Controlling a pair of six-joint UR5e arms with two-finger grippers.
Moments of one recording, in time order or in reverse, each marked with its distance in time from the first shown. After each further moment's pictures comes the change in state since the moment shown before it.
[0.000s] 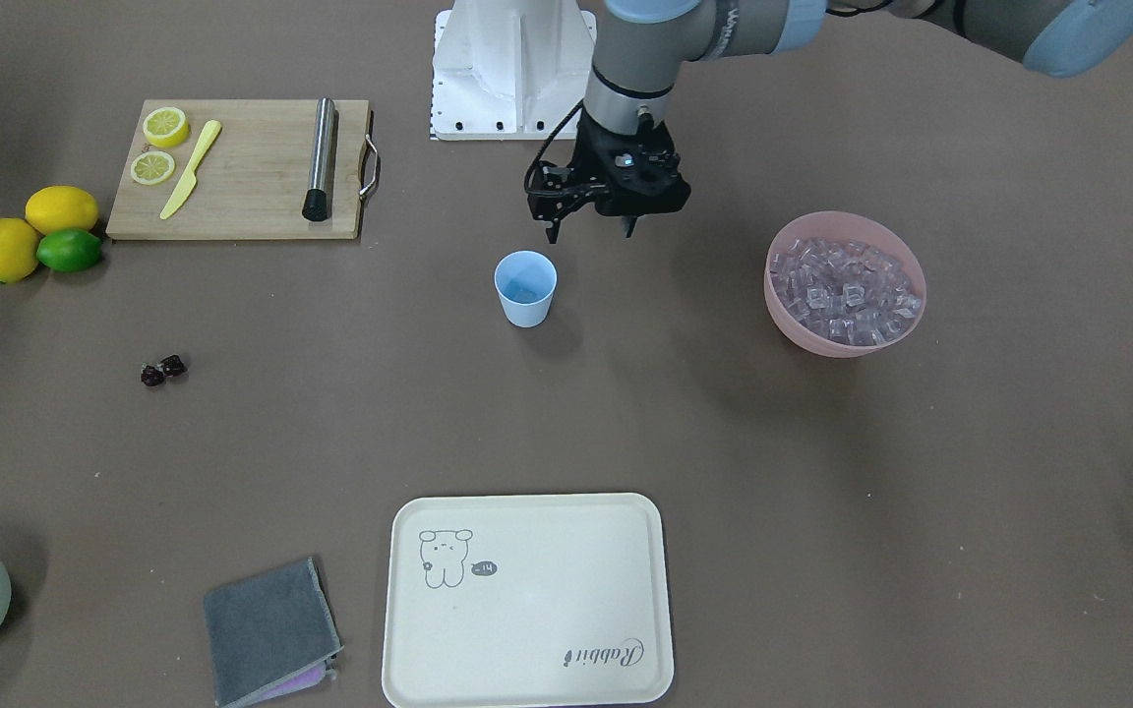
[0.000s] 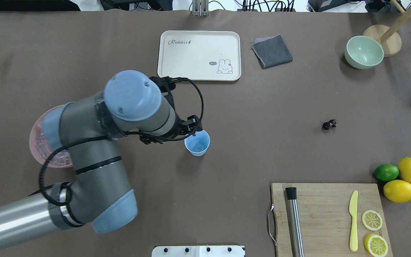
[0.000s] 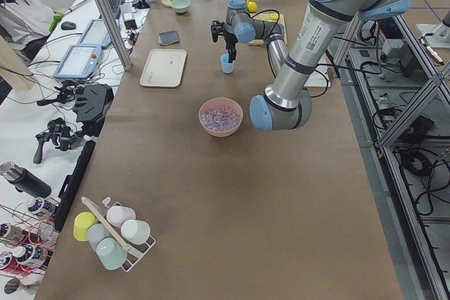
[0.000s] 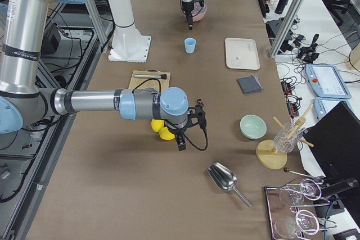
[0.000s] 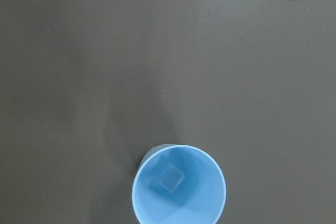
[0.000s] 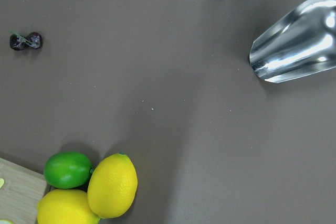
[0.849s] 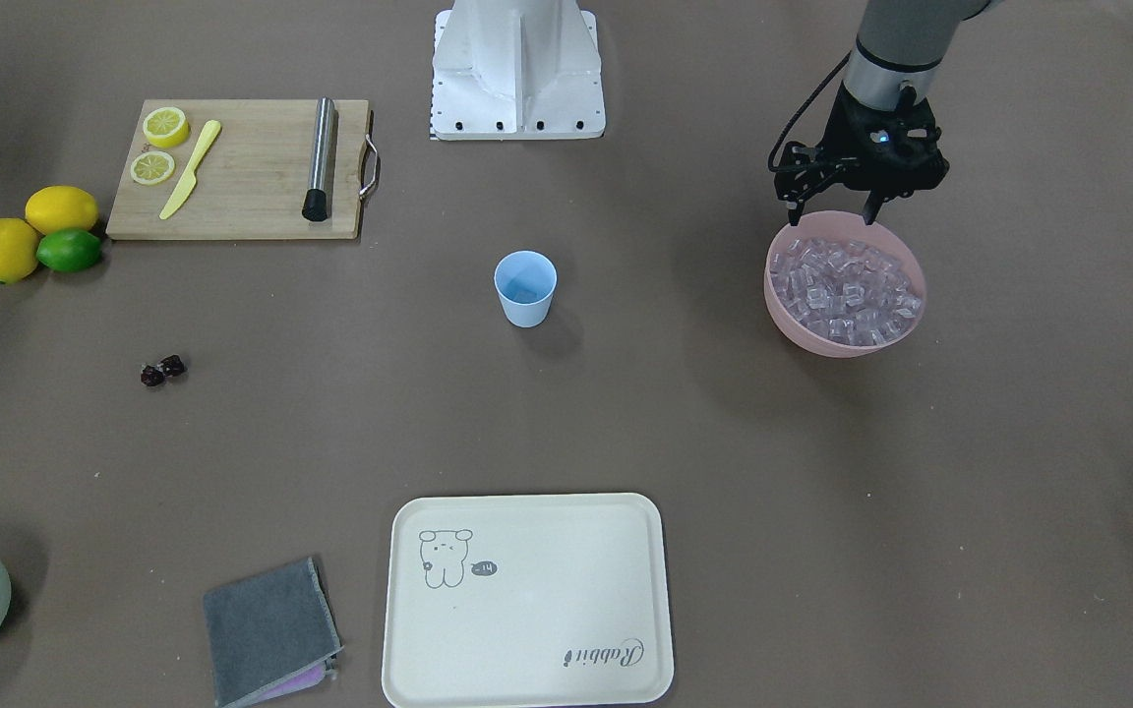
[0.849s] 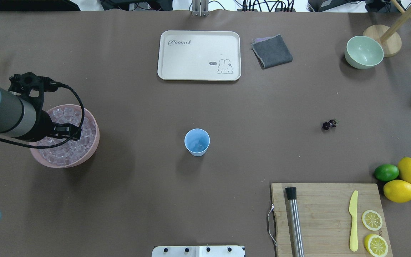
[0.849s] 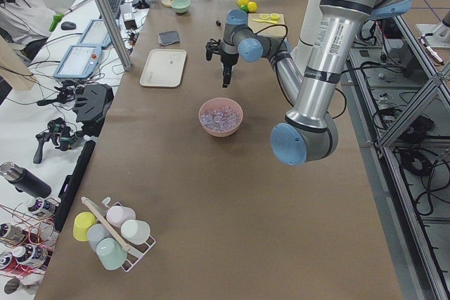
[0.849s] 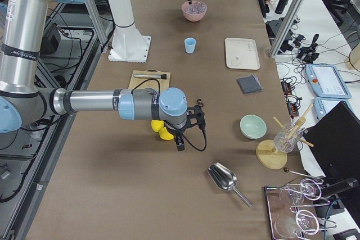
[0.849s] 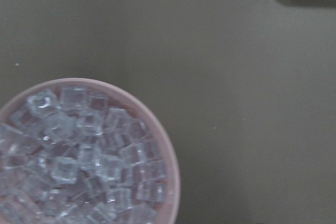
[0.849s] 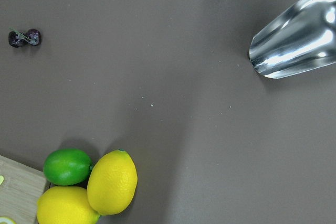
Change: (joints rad) left arm -0.154 0.475 -0.252 -0.005 -0.028 0.394; right arm 0.000 -0.007 0.001 0.000 0.000 -0.003
